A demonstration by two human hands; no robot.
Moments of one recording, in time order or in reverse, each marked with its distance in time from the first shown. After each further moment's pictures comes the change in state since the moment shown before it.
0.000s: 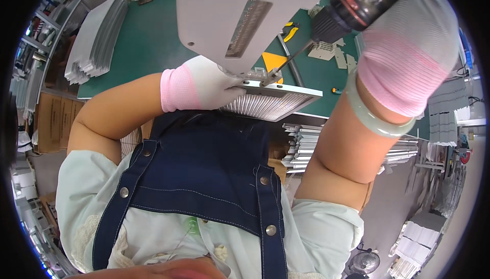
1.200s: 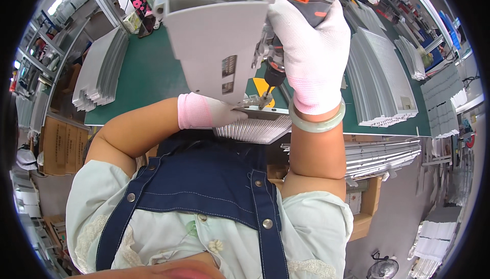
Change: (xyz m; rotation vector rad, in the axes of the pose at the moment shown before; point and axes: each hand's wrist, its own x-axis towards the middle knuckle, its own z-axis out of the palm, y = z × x) left_hand 0.023 0.010 0.003 -0.082 -0.038 -0.074; right_hand -0.050 0.023 -0.018 -0.086 -0.050 0.324
